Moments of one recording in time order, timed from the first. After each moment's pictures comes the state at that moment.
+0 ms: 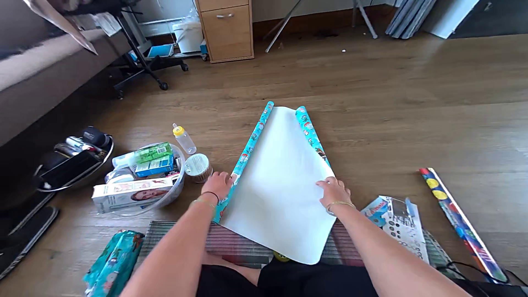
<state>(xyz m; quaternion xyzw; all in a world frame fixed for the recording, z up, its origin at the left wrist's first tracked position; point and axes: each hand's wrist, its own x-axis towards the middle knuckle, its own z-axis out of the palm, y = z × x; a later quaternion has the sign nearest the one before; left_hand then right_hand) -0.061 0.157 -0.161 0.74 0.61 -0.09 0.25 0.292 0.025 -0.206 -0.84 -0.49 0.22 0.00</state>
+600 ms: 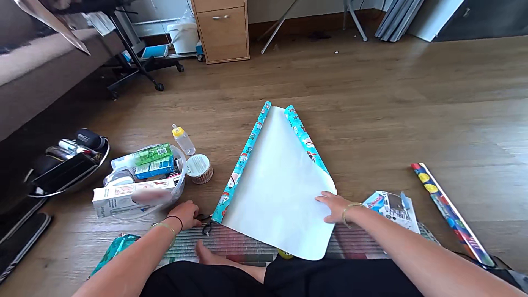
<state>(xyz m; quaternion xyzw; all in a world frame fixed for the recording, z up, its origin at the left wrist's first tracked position) -0.182 0.140 -0.183 0.76 0.52 -0.34 0.21 0.294 0.000 -0.189 -0.70 -0.59 0.36 -0.17</state>
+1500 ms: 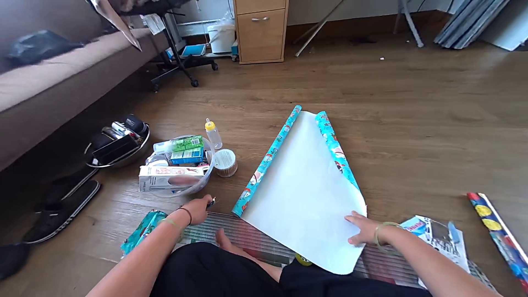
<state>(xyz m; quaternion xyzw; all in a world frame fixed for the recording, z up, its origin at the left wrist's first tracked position) -0.207 0.103 -0.131 0.69 0.60 -0.28 0.30 0.297 -0.004 -0.197 -0.68 -0.57 0.41 -0.22</state>
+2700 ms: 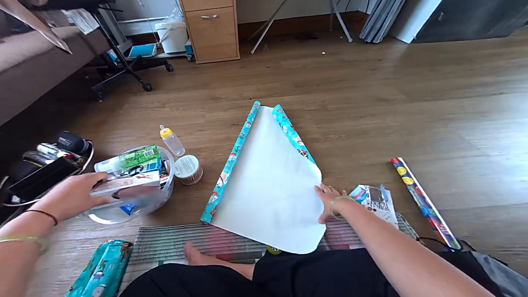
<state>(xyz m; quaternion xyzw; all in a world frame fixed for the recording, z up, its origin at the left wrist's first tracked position) -0.308 0.173 -0.008 0.80 0.59 -0.11 0.05 0.312 -0.010 -0.197 -0.77 -0.52 0.31 -0.22</state>
